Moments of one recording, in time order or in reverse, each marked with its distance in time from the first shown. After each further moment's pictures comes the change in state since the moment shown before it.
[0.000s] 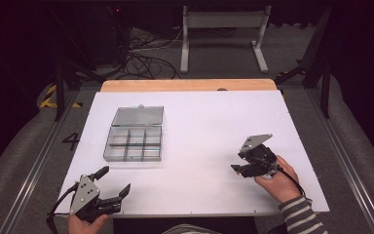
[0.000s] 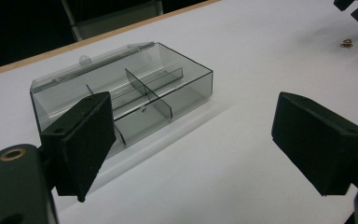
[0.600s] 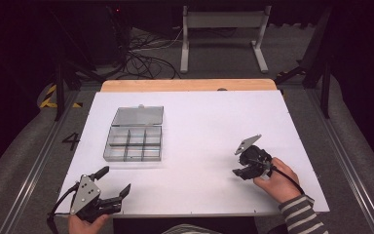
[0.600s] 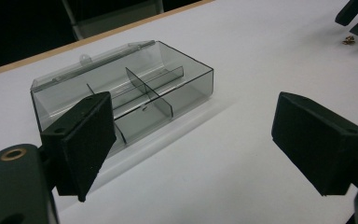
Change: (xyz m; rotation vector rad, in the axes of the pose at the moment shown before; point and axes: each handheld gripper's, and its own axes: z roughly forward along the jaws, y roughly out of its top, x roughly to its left) left arm 0.000 0.000 0.001 0.007 0.005 0.012; right arm 0.000 0.000 0.017 0.172 0.019 -0.003
